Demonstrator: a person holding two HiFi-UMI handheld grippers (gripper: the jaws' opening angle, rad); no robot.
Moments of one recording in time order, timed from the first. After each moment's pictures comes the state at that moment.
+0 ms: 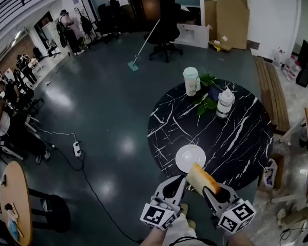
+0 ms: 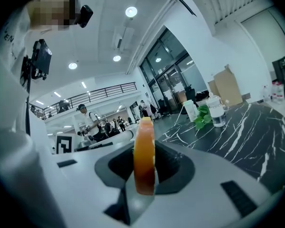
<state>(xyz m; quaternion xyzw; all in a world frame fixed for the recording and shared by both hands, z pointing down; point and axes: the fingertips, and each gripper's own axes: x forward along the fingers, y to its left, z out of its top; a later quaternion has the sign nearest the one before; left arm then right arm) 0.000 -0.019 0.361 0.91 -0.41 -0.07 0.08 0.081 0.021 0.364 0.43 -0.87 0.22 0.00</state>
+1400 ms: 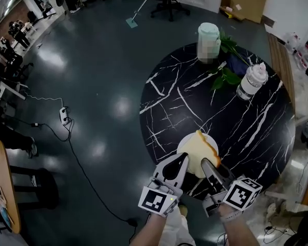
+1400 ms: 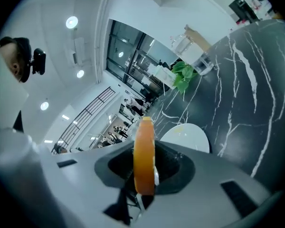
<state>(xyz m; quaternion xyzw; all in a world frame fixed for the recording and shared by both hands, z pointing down) -0.007 -0.139 0.478 0.88 -0.45 -0.07 0.12 0.059 -0.127 0.494 0.42 -0.78 0.46 -0.07</state>
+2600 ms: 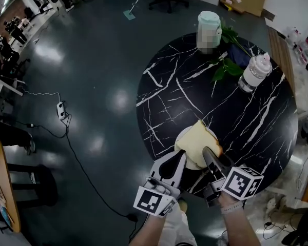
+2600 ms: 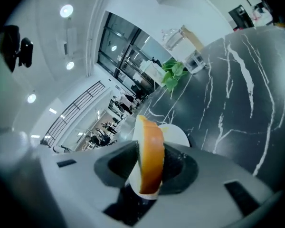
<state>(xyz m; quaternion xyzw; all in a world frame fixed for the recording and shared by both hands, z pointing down) -0.017 -0.134 0.487 0.88 -0.46 -0.09 0.13 0.070 -0.147 0.533 0.46 -0.76 0.47 -0.01</state>
